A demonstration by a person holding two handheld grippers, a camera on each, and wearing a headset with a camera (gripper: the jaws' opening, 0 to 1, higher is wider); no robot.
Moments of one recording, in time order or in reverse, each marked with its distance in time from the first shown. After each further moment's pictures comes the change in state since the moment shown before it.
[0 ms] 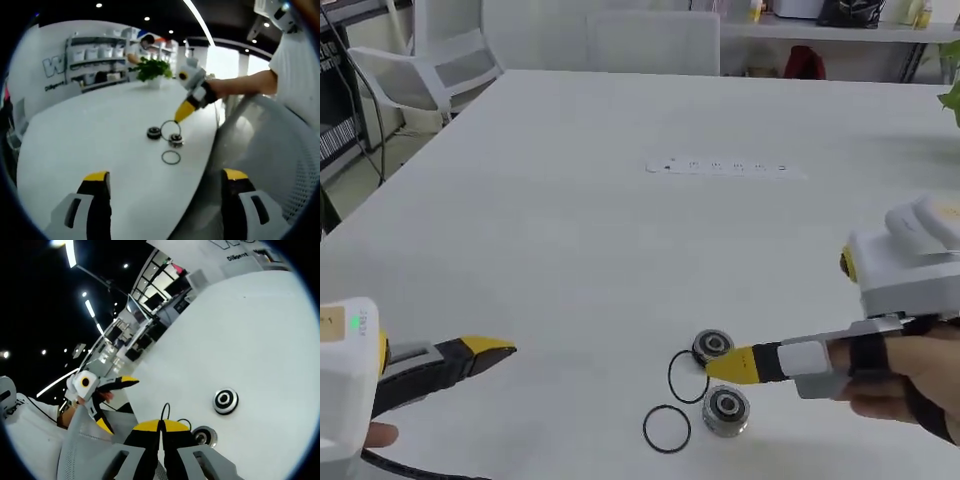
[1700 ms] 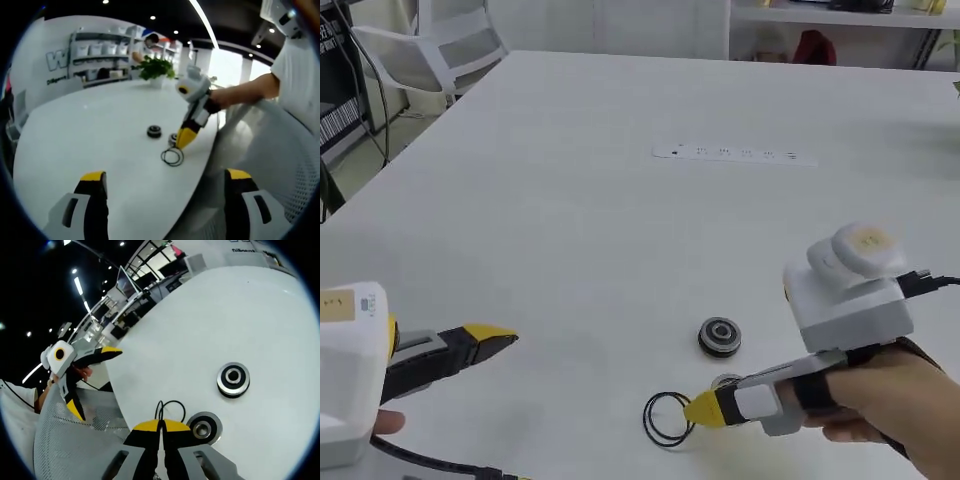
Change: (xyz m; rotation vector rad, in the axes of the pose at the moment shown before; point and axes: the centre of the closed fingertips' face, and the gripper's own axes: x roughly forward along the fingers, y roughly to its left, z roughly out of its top) left arm 0.001 0.000 -0.002 -0.052 -0.005 -0.001; right arm 0.033 -0.030 -0.044 -0.061 0.195 -0.156
